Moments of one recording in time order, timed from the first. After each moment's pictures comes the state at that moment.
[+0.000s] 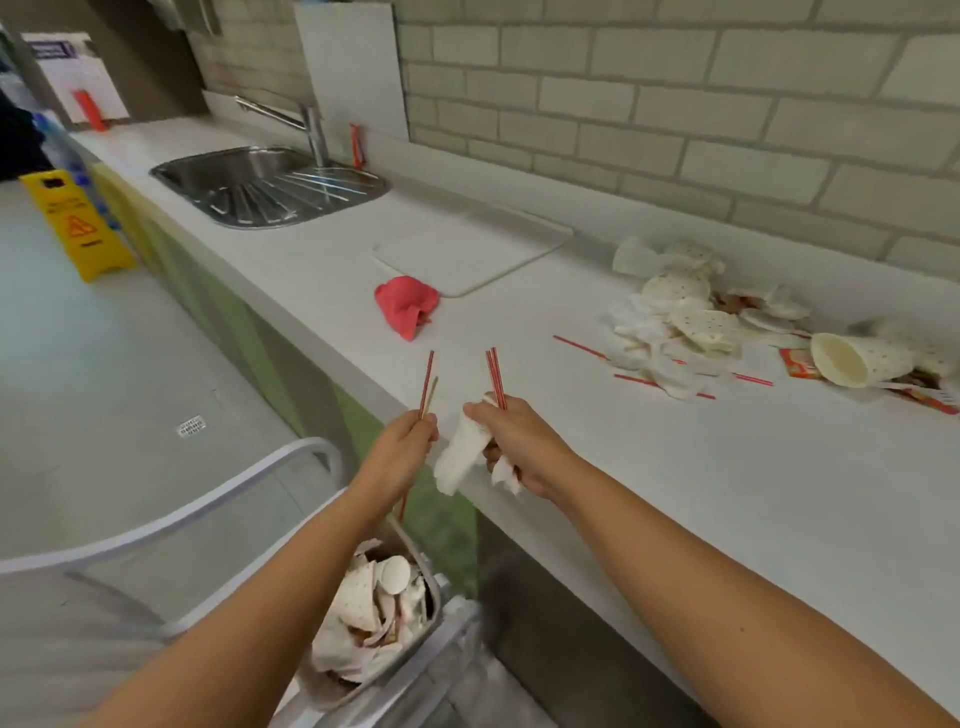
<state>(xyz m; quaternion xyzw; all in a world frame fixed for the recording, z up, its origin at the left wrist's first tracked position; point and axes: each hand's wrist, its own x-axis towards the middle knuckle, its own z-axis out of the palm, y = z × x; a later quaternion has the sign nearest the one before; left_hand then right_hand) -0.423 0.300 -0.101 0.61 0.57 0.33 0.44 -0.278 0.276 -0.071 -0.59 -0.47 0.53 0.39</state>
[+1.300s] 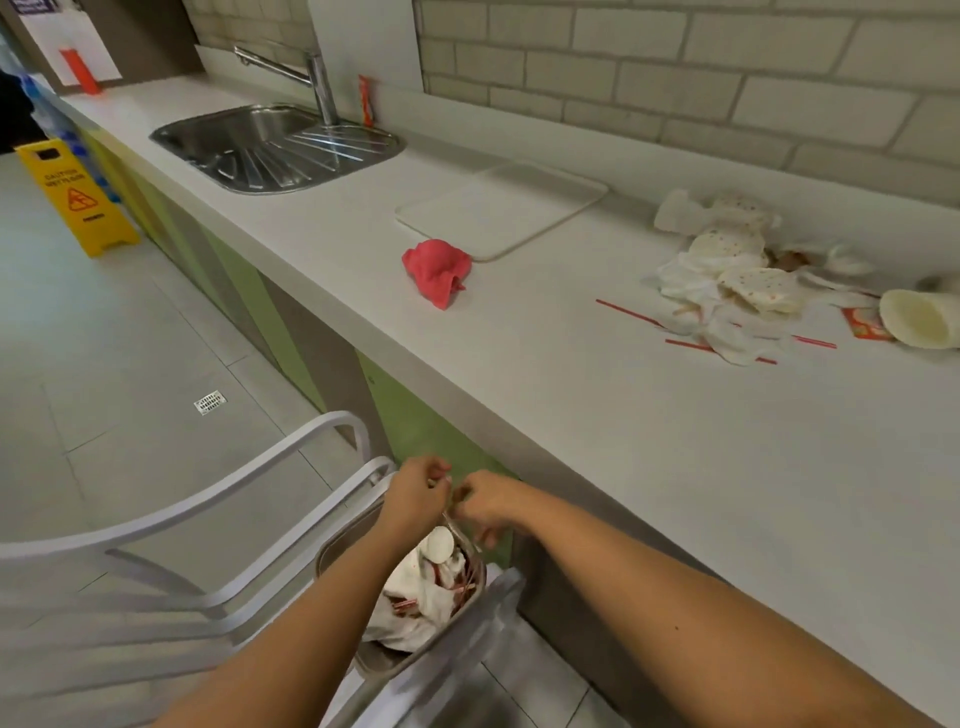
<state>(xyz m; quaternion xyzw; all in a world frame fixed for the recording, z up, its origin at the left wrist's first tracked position) -0.469 0.289 -0.176 0.64 0.66 0.20 0.35 -0.357 0.278 -0.152 -0.63 -0.57 0.53 0.01</state>
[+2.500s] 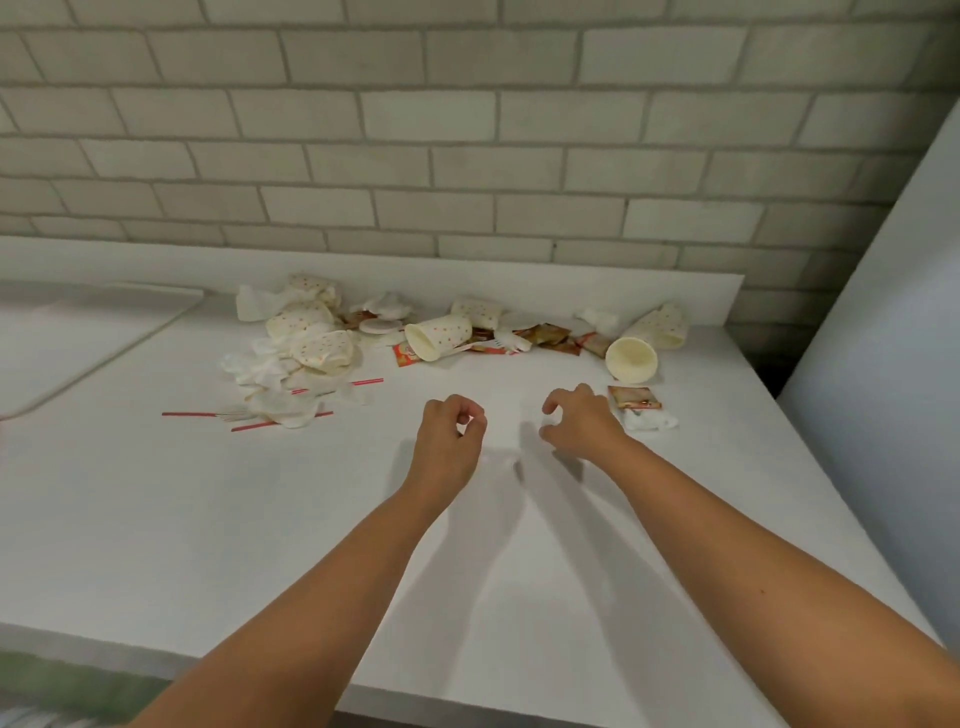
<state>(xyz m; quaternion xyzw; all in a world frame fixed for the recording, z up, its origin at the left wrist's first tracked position) -0.038 0.142 -0.069 0.79 0.33 0.25 0.45 0.106 0.057 -0.066 -0.92 -0.34 0.13 0.16</state>
